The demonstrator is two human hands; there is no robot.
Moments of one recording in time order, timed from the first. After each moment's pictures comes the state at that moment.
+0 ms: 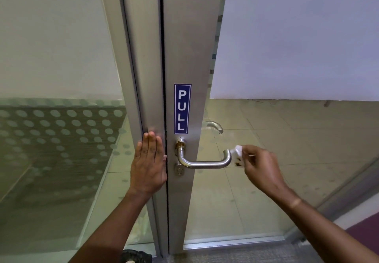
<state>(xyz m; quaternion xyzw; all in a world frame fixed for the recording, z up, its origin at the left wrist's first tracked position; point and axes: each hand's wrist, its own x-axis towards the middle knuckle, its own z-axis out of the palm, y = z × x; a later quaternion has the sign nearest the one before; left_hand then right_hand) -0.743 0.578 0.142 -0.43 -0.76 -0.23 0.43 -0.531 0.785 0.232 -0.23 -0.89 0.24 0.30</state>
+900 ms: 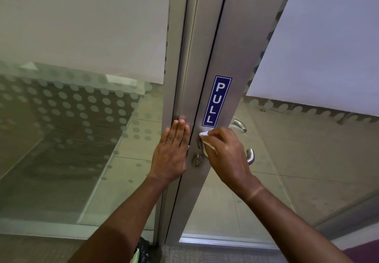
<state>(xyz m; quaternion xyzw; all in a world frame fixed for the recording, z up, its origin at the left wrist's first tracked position) -0.738 0.571 0.148 -0.44 -0.77 -0.21 0.40 -0.604 0.680 0.246 -0.05 -0.94 0.08 0.33</state>
